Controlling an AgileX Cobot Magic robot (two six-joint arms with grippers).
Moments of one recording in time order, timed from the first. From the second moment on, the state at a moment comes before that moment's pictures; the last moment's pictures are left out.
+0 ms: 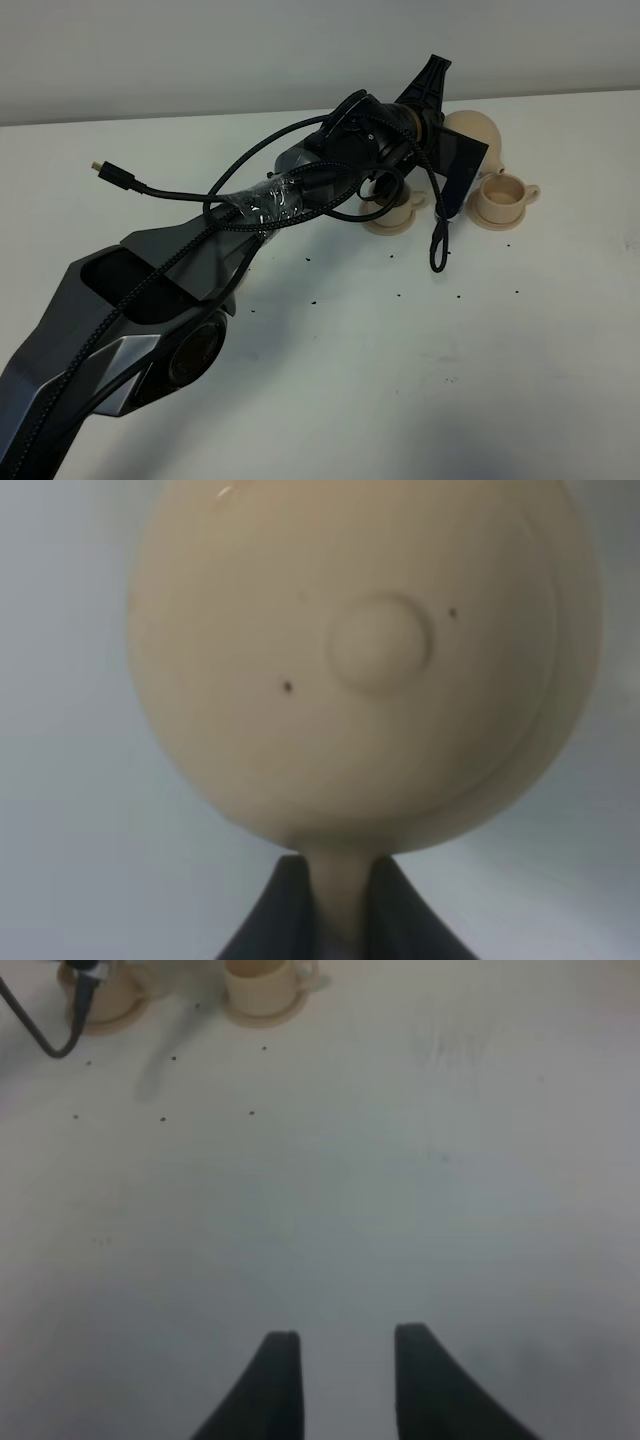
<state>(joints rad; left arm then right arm) -0.66 2.61 -2.30 0.41 0.39 1.28 0.16 0.06 -0.48 0.09 1.08 -0.02</state>
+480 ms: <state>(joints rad) -0.67 2.61 -2.30 0.49 0.37 1.28 0.16 0.06 -0.48 0.09 1.08 -0.02</state>
